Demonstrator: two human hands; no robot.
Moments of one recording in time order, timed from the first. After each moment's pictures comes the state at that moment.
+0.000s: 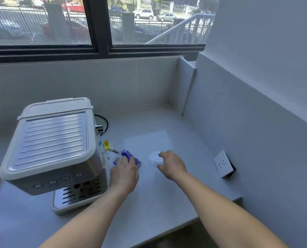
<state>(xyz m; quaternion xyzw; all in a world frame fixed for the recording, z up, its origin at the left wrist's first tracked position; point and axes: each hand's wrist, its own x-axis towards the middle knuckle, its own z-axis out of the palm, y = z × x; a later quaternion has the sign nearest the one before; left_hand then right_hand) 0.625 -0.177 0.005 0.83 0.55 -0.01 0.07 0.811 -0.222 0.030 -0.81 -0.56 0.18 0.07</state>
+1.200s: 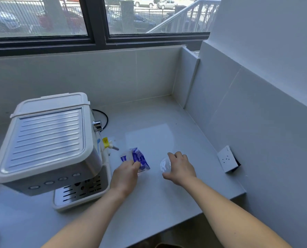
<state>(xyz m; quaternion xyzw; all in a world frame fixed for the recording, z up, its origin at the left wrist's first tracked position) 0.613 -0.182 -0.011 0.87 0.46 0.10 0.13 0.825 -0.246 -0.001 -0.82 -0.55 0.17 0.03</state>
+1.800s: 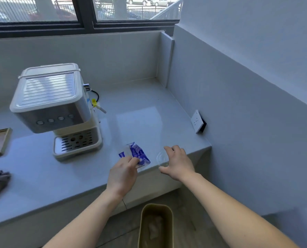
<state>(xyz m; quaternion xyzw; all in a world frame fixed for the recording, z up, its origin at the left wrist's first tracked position) 0.593 -0.392 0.017 0.87 0.44 0.18 0.15 0.807 -0.445 0.015 -0.80 -0.57 0.14 0.08</state>
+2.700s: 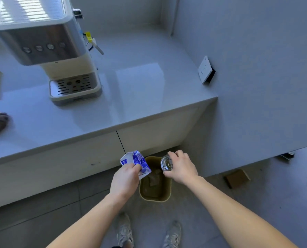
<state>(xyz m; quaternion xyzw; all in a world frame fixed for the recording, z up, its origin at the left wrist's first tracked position) 0.527 -0.539 -0.102 0.86 0.46 0.00 0.22 0.744 -0.594 -0.099 -0.81 -0.52 0.26 0.00</state>
